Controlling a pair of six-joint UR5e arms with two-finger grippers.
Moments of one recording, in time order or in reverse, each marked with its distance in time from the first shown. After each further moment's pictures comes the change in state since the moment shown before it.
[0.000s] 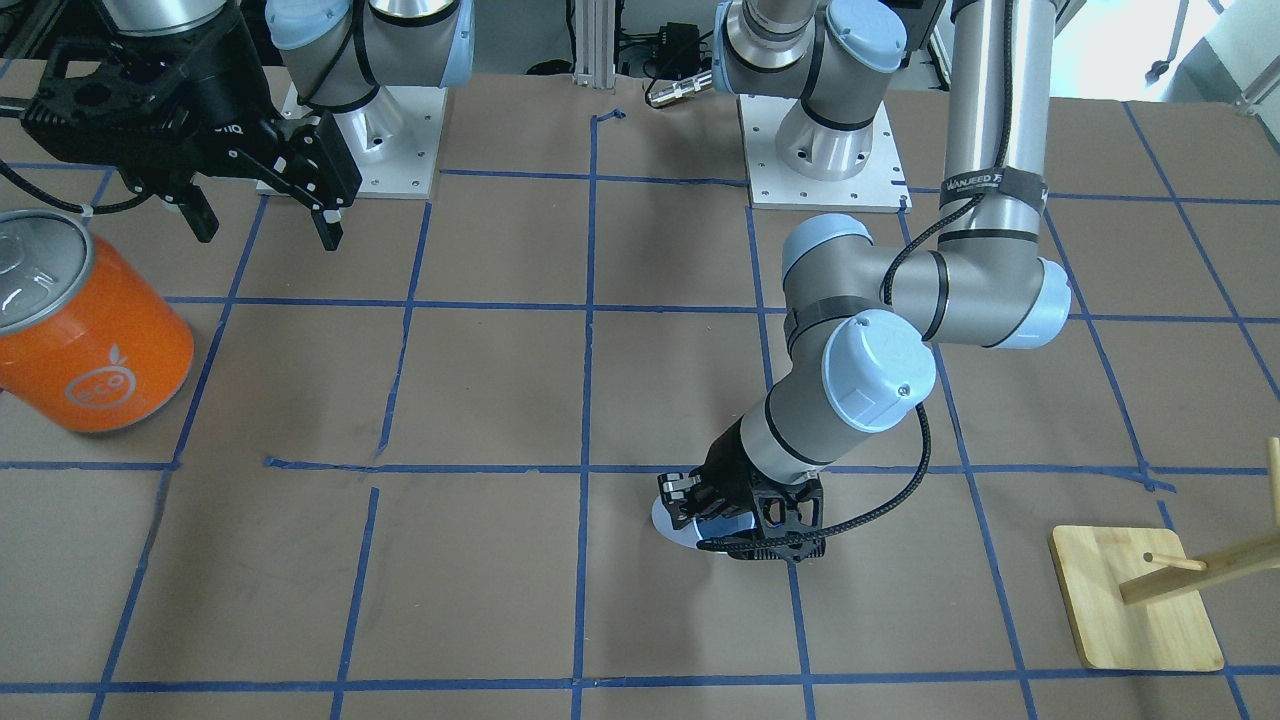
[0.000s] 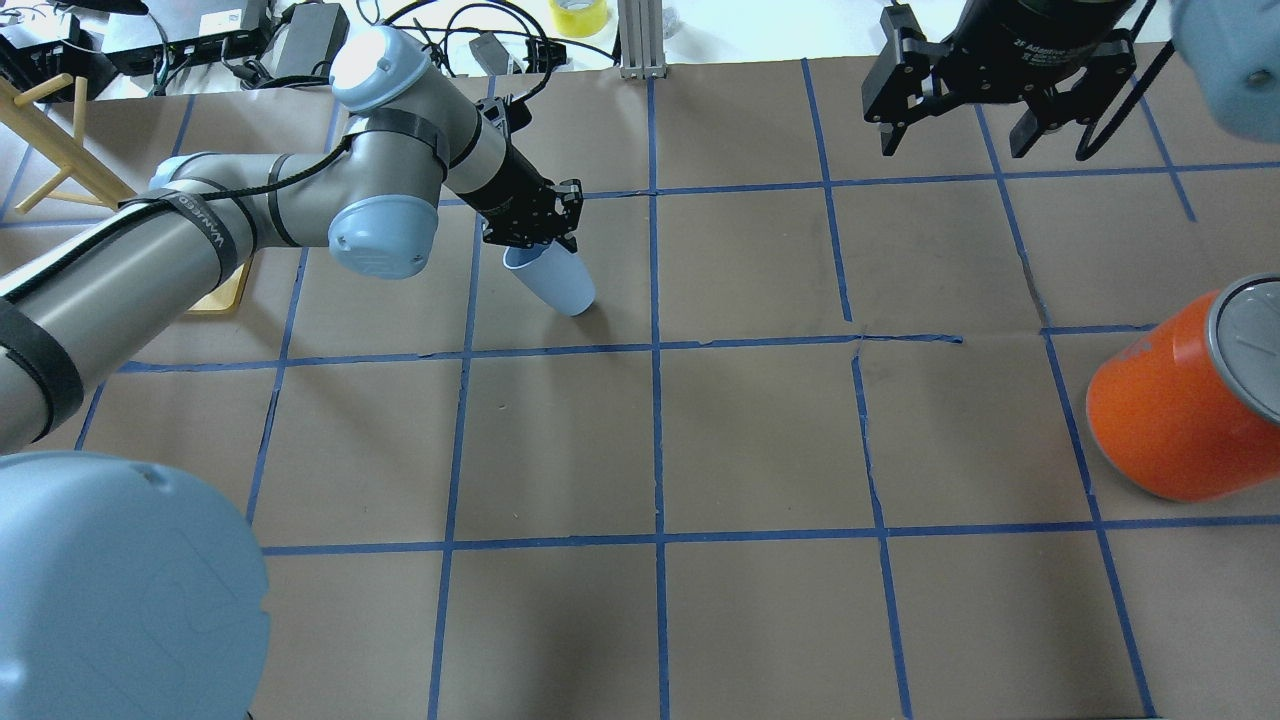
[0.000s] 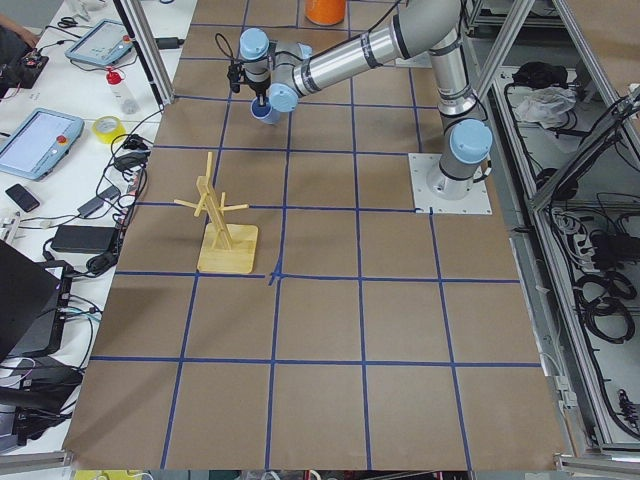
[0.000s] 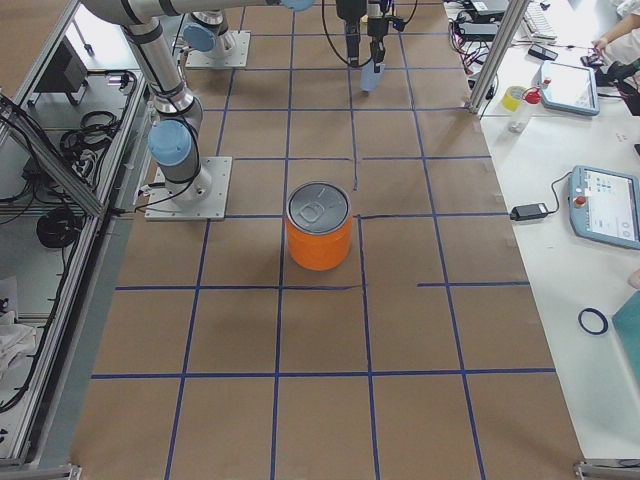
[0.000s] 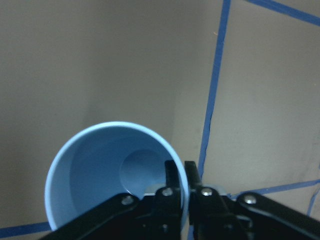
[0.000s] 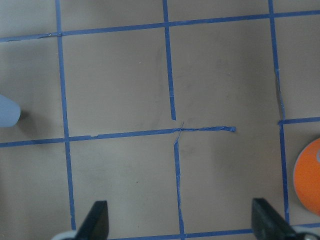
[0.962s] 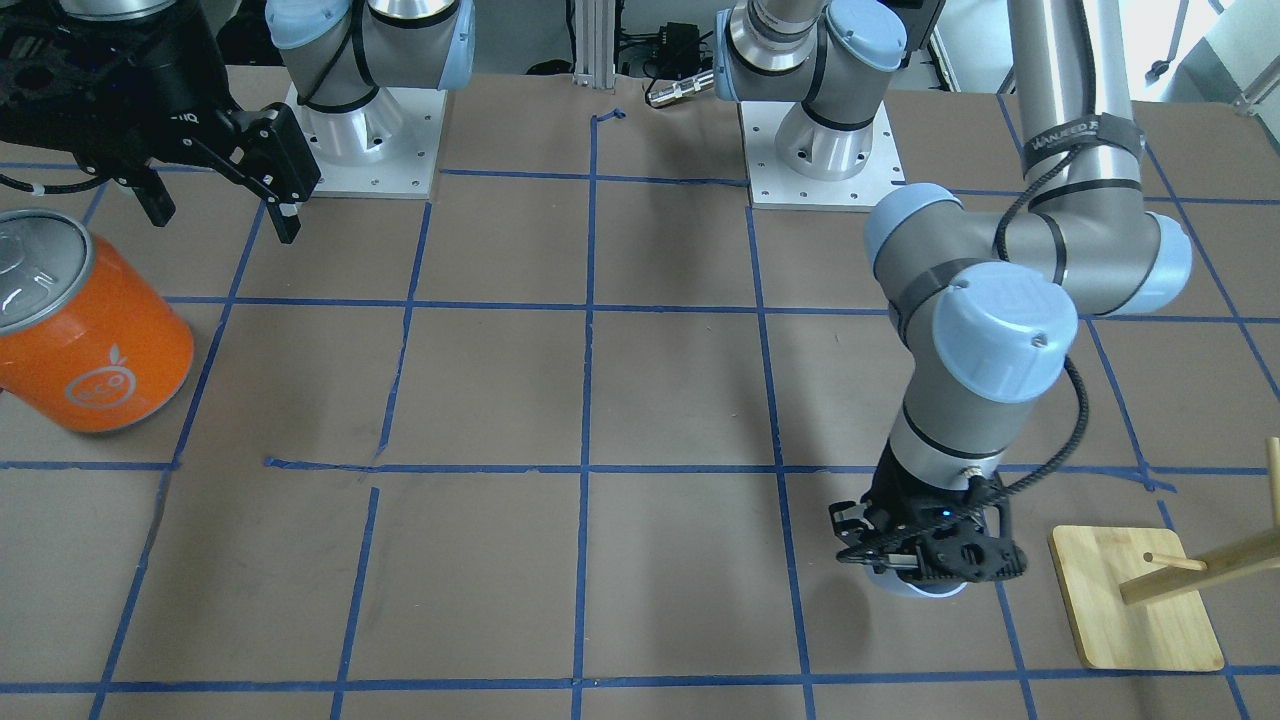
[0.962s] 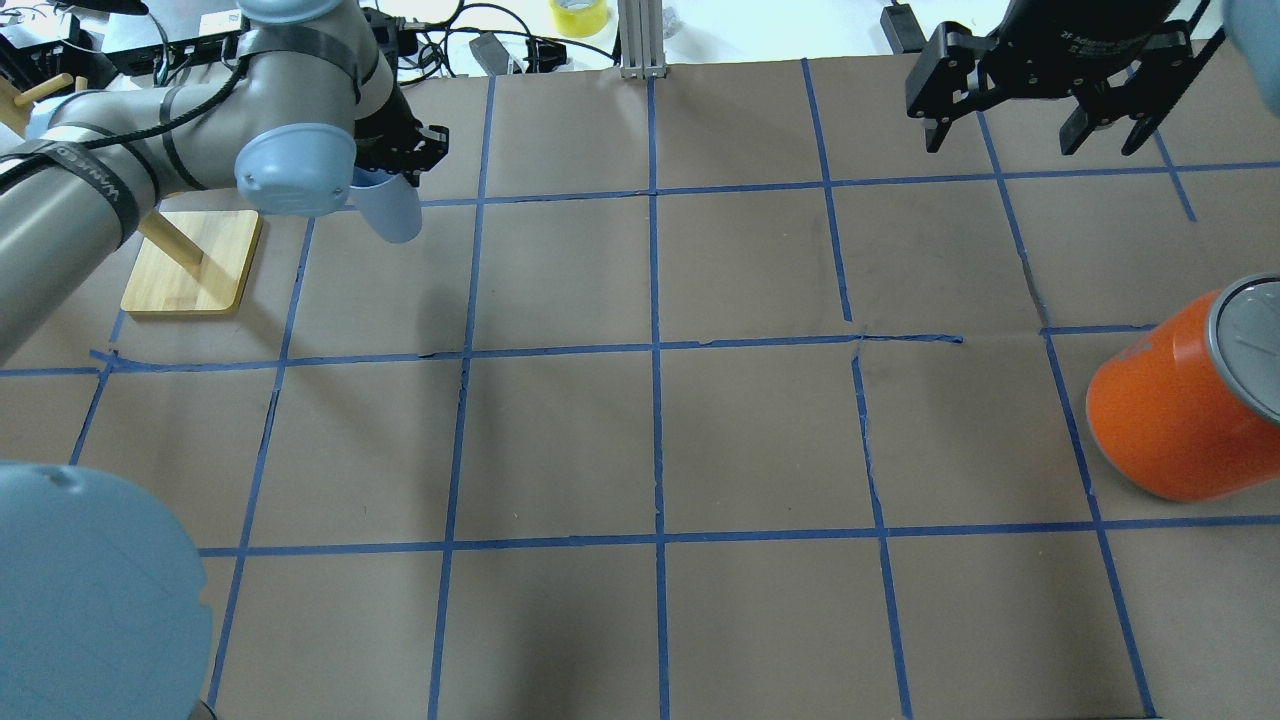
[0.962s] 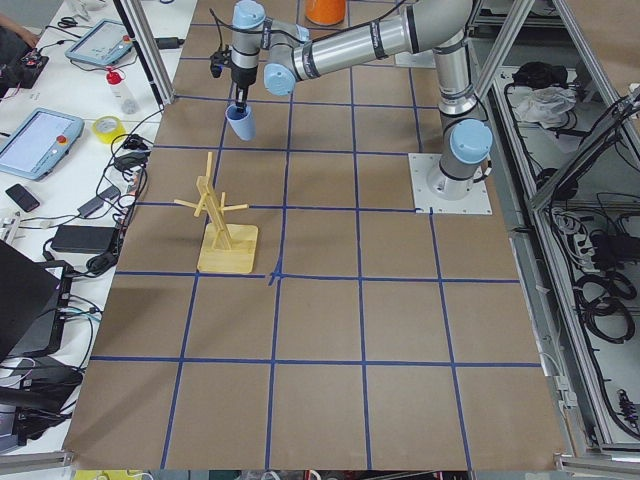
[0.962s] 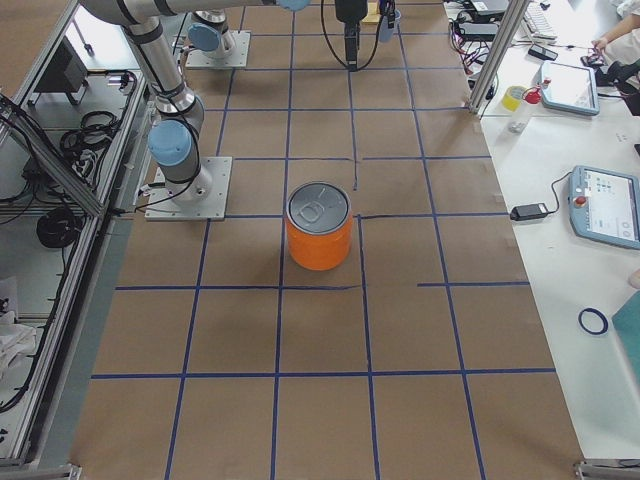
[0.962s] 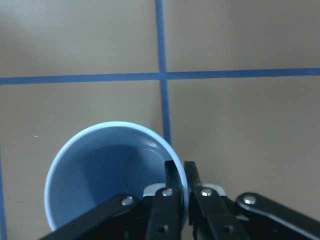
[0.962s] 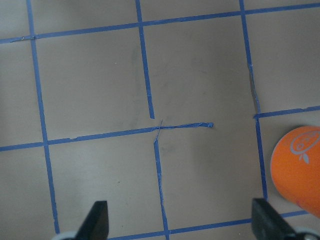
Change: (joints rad) left arm 0.128 0.040 0.088 -0.016 0.359 0.262; right arm -0.033 -0.013 -0.007 0.029 -0.038 0.008
